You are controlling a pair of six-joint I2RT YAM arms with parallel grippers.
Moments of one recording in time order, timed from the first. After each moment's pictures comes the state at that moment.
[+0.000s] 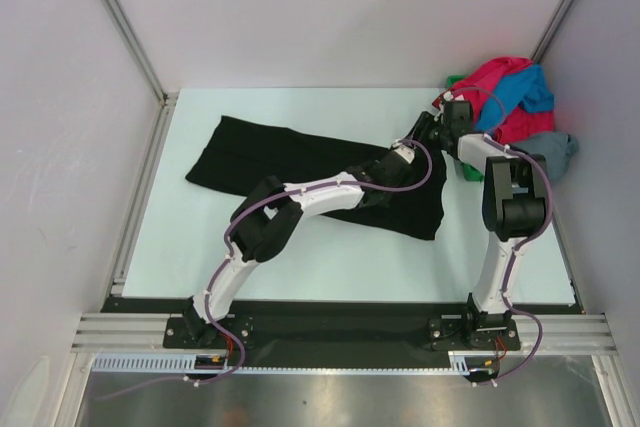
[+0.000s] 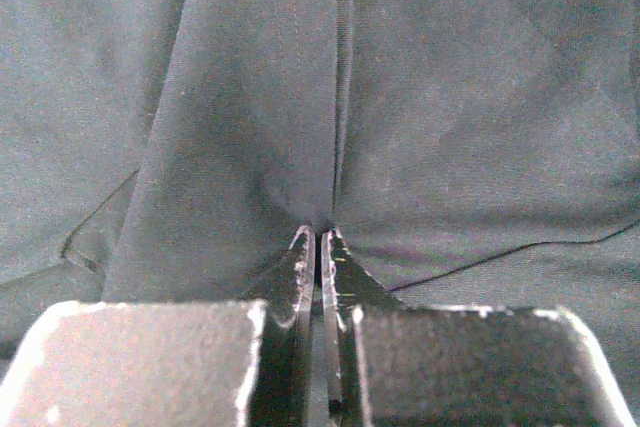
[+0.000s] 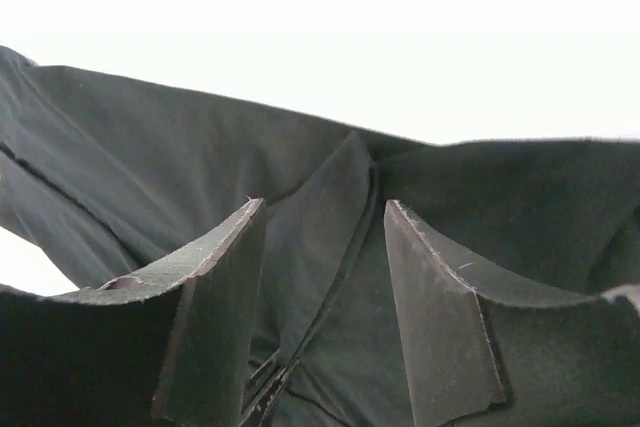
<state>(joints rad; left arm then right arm) -0.94 2.30 1.76 -0.34 -0.32 -0.21 0.06 2.00 1.35 -0.11 -0.35 0.54</state>
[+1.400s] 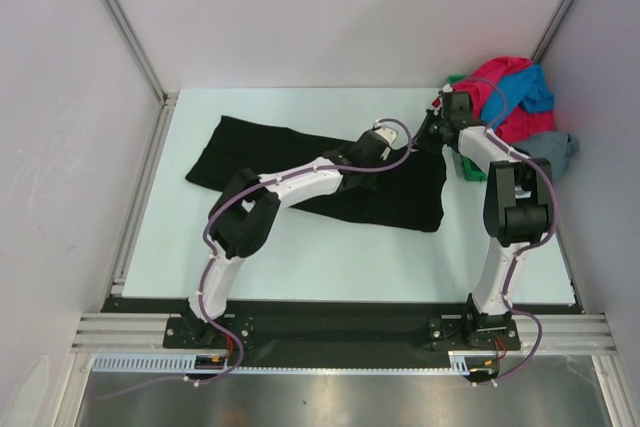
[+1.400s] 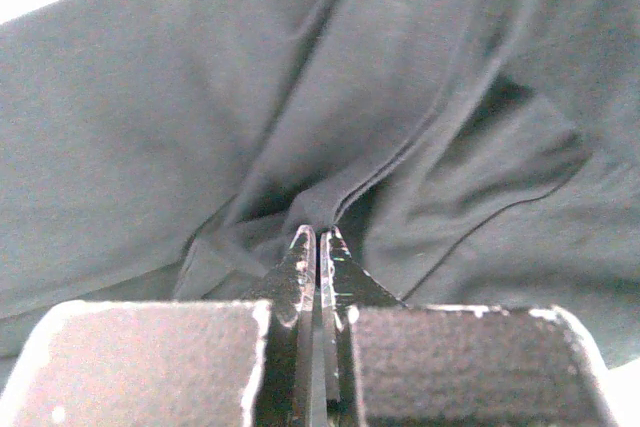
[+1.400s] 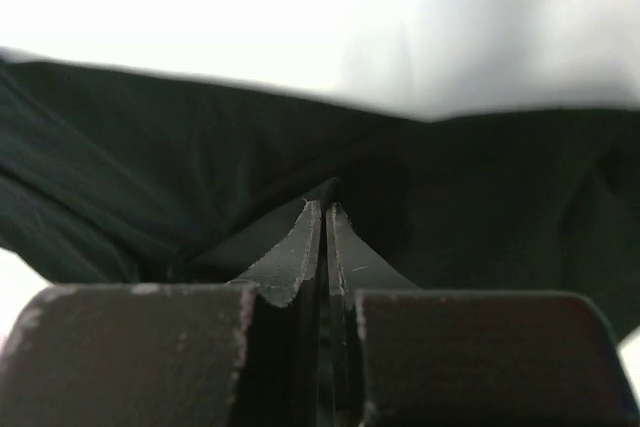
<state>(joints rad) -0.83 2.18 1.69 -0.30 -0.20 -0.17 0.08 1.98 1.46 -0.28 -0.26 0.49</state>
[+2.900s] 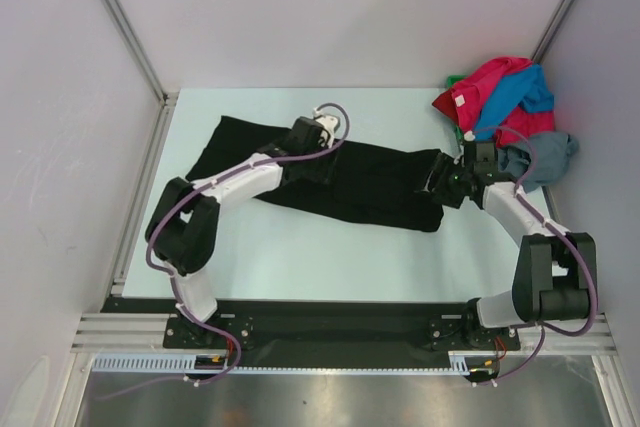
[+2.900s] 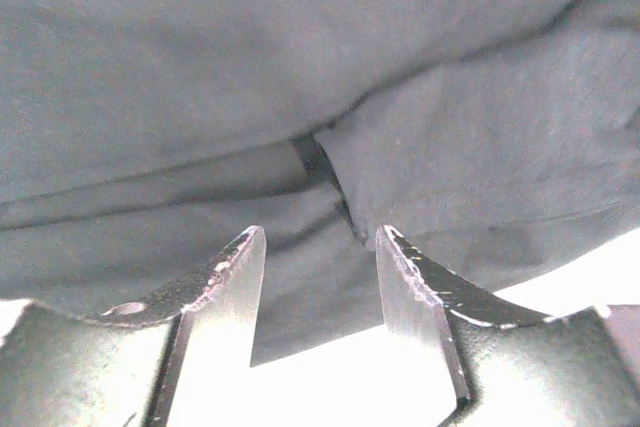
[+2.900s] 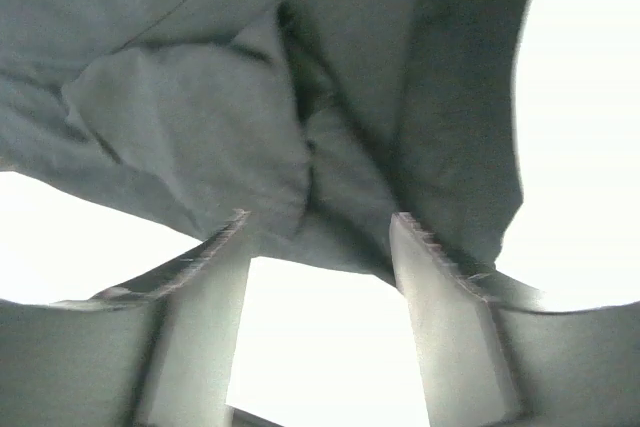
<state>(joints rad) -0.61 1.82 1.32 -0.29 0.01 -0.16 0.06 1.42 0.87 -0.35 -0.28 0.52</state>
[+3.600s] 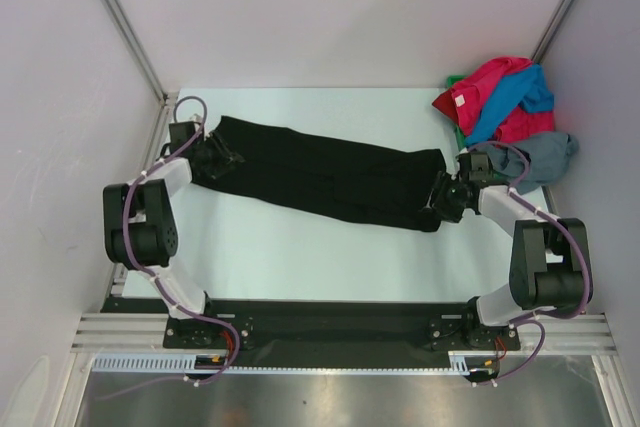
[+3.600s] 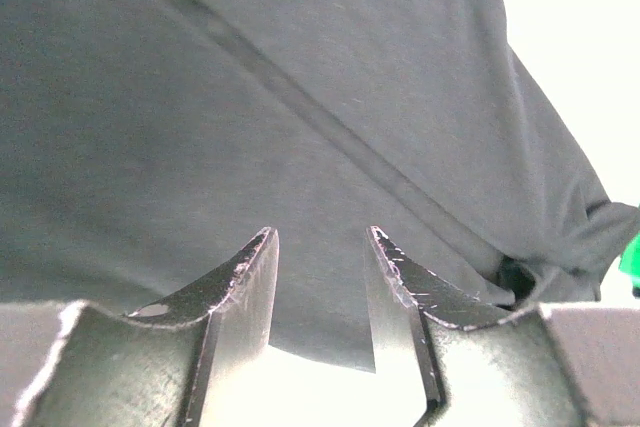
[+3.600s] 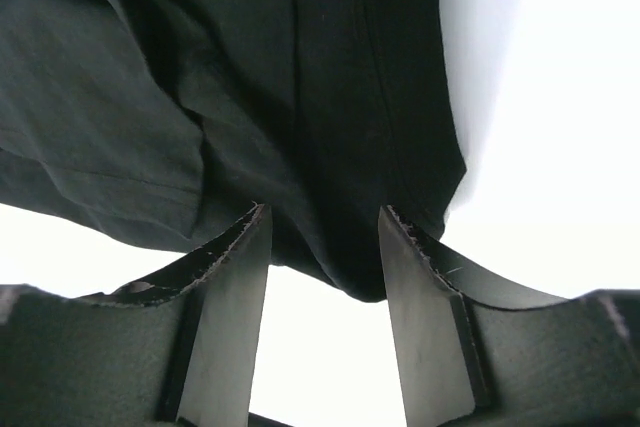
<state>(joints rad) 0.11 1.76 1.07 -0.09 0.37 -0.55 0.03 1.49 0.79 -0.35 -0.24 0.47</state>
